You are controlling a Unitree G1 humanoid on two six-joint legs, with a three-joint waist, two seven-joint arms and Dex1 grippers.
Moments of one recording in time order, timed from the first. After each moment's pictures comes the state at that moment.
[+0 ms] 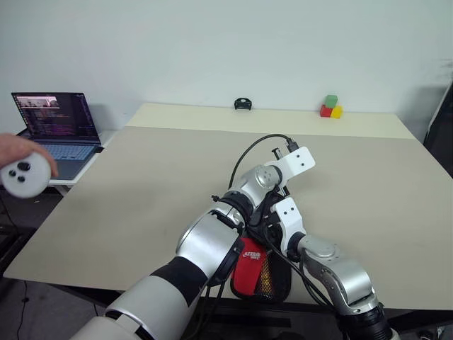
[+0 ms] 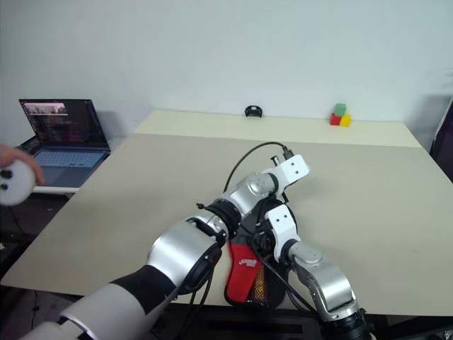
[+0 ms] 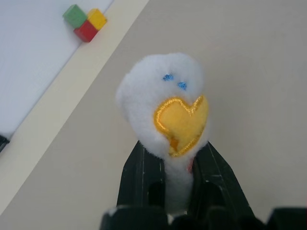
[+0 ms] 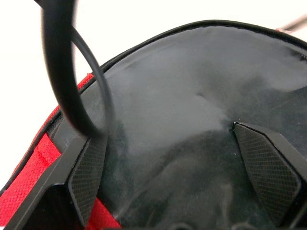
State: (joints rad) left arm -1.36 -0.16 -0.19 1.41 0.41 -0.13 -0.33; right arm -0.22 -0.16 0.24 -0.33 0.14 0.86 0.29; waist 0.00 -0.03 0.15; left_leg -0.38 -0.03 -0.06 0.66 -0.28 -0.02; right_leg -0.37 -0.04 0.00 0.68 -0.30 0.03
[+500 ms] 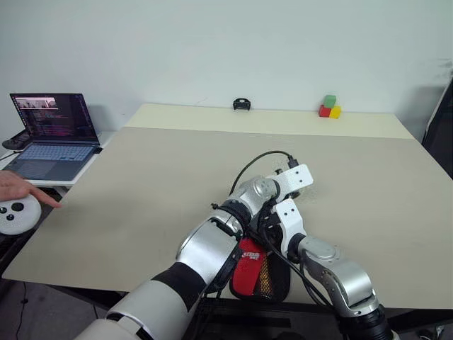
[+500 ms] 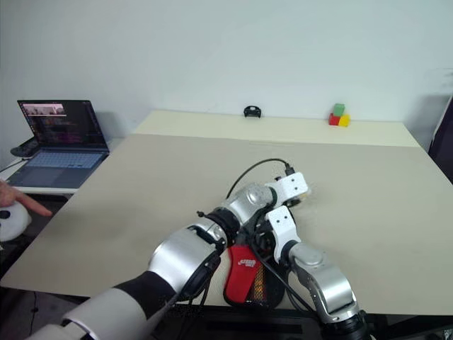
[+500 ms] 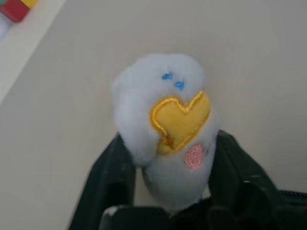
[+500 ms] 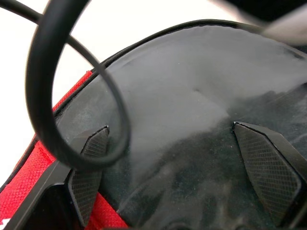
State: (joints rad) left arm -1.29 -0.16 -0.24 1.41 0.43 -0.11 -0.48; right arm -0.22 -0.15 0.25 -0.33 0.14 0.86 0.29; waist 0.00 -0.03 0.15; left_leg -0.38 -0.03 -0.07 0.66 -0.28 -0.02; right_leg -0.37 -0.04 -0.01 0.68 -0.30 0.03
